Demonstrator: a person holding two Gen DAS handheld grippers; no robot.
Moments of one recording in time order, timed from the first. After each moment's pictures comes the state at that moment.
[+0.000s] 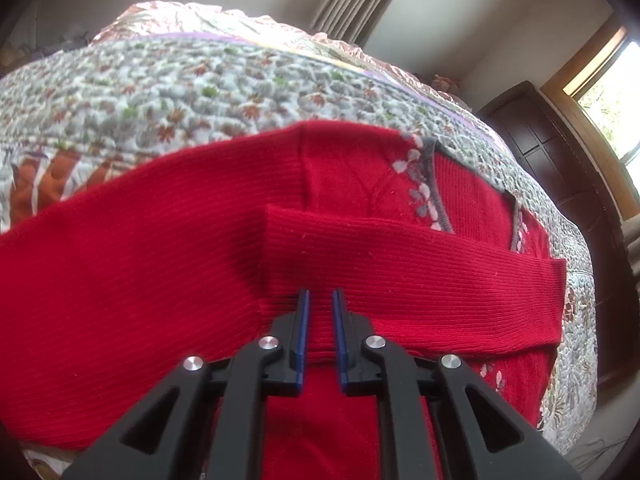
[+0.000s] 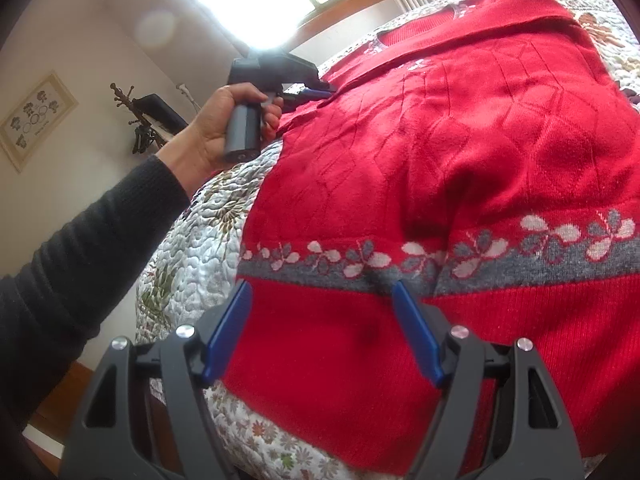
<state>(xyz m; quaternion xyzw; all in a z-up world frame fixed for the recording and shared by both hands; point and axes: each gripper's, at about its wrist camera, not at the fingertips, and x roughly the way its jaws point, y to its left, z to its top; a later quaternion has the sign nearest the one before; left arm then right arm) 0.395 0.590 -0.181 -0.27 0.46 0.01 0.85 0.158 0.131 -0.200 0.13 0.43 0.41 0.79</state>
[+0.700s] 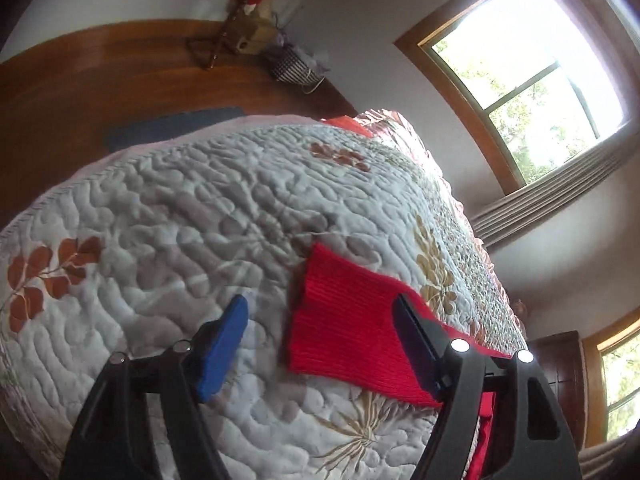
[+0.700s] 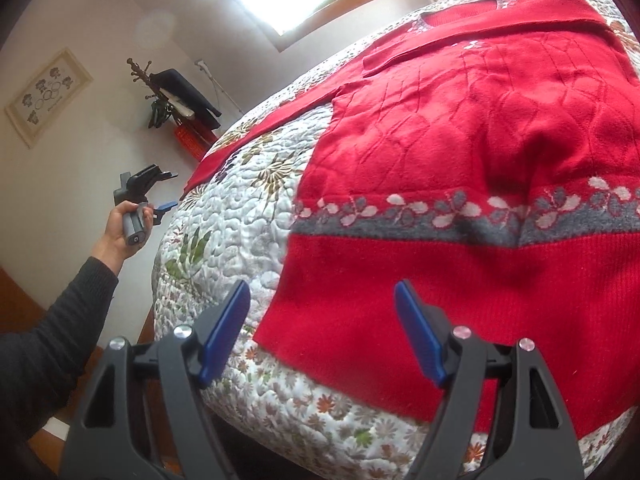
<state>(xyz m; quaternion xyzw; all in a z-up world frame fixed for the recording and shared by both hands) 0.000 0.939 -0.161 -0.48 0.27 0.28 0.79 0.117 0.173 -0.192 0.10 0.45 0.44 0.77</state>
